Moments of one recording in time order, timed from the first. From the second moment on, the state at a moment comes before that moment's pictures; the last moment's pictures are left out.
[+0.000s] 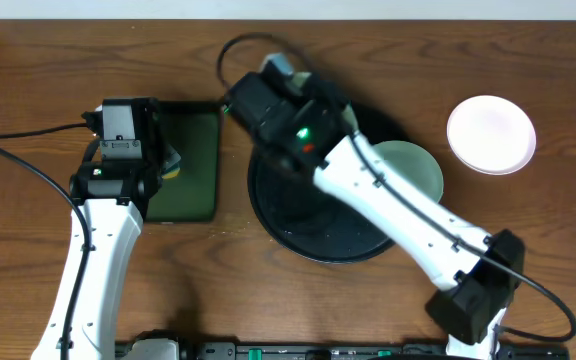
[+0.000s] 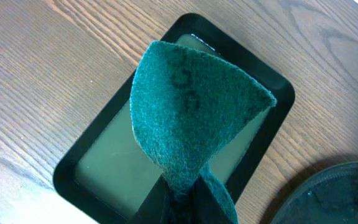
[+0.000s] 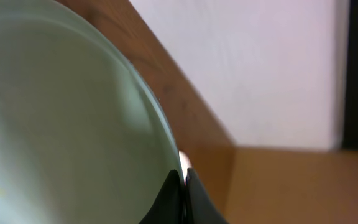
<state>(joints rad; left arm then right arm) 0.01 1.31 1.08 -0.73 -0.22 -0.59 0.81 1.96 1.98 -1.11 0.96 -0.15</state>
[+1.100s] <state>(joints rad) 0.01 1.31 1.07 -0.71 -0.22 -0.59 -0.49 2.06 1.97 -1.26 -0.16 0.09</state>
